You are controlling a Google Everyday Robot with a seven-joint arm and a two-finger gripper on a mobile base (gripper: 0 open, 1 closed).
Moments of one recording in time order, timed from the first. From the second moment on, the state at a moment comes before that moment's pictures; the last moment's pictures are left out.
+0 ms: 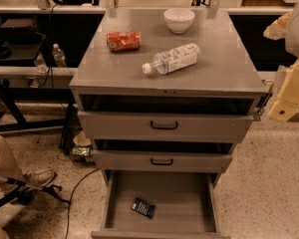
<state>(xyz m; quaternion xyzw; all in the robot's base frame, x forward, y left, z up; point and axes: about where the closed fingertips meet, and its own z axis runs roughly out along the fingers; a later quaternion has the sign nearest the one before) 0.437 -0.208 1.003 -0.60 0.77 -0.06 0.20</state>
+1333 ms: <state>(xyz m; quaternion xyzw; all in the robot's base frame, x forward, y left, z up) 0.418 -0.201 0.831 -0.54 0.81 0.06 0.21</state>
